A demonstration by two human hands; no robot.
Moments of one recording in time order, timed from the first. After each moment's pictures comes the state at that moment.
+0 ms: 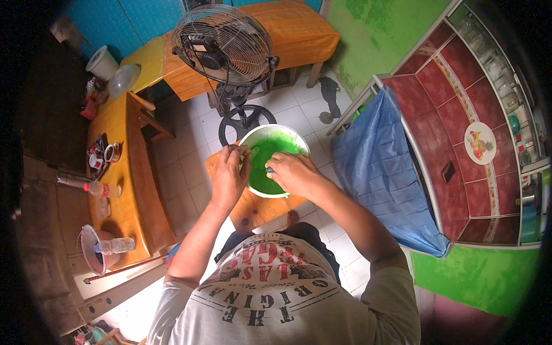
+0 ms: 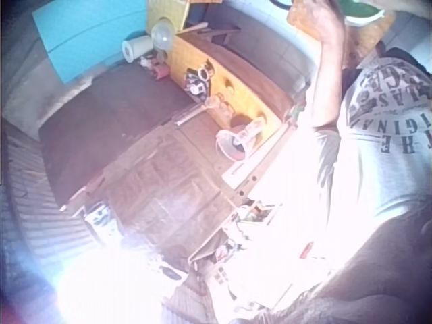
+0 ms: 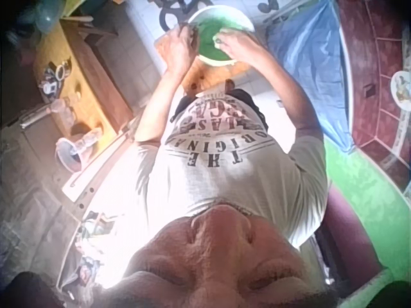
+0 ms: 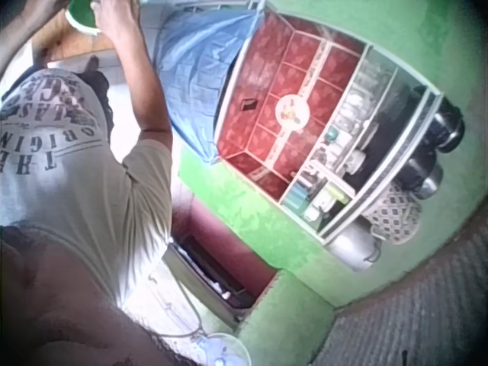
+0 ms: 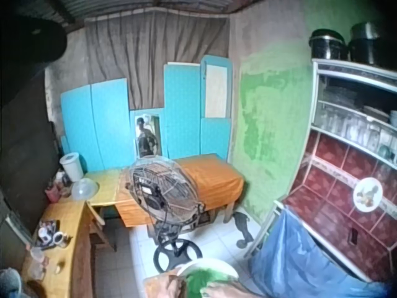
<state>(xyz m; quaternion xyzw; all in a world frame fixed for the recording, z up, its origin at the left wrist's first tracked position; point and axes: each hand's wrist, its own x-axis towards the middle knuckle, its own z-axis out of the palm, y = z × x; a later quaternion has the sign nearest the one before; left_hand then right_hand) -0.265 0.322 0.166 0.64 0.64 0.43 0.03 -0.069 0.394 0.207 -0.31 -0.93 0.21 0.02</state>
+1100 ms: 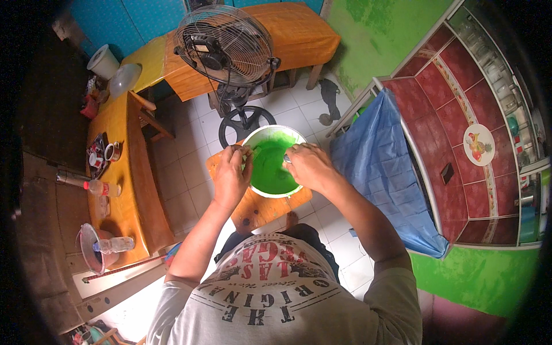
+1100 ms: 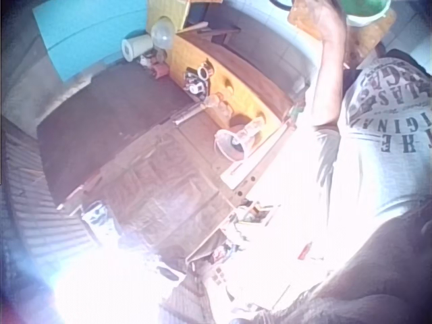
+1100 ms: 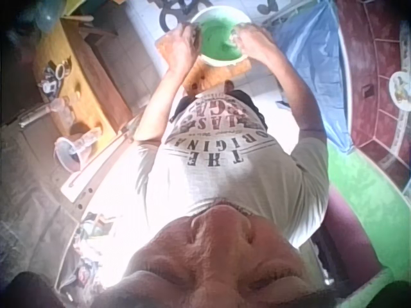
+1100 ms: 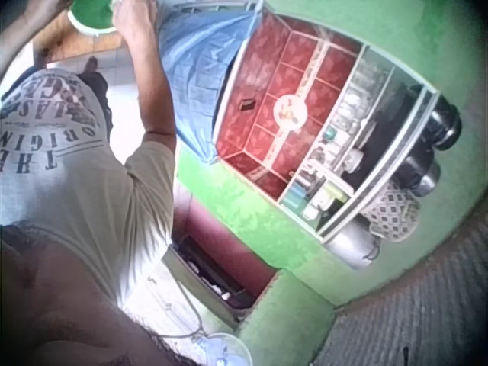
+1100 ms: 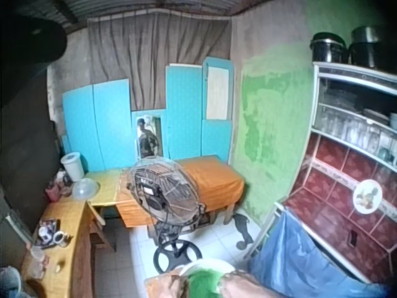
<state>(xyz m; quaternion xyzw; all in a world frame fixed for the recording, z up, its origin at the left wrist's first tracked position) -0.263 0.320 0.167 0.64 0.64 0.43 0.05 -0.050 0.410 0.210 -0.36 -0.92 0.13 0.02</state>
